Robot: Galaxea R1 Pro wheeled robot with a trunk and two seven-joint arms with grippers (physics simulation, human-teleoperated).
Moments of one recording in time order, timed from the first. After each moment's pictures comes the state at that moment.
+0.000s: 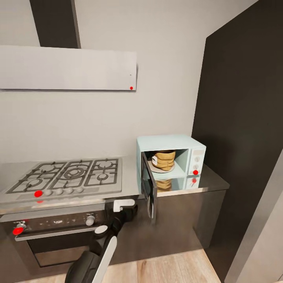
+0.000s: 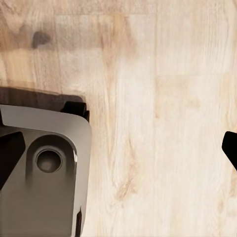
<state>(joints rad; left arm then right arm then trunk) -0.27 -0.16 -0.29 -1.40 0.20 0.47 0.21 -0.24 -0.18 0.07 0.03 0.05 0.00 0.13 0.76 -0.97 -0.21</state>
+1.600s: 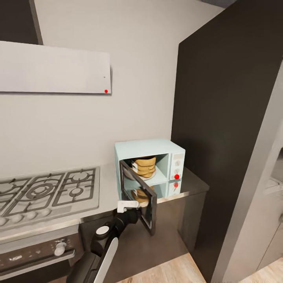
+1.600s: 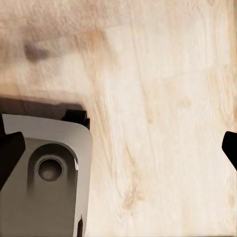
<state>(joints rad) -0.27 -0.16 -0.30 -1.39 0.19 0.47 0.12 -0.24 -0.17 0.07 0.03 0.05 0.00 0.13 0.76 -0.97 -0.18</state>
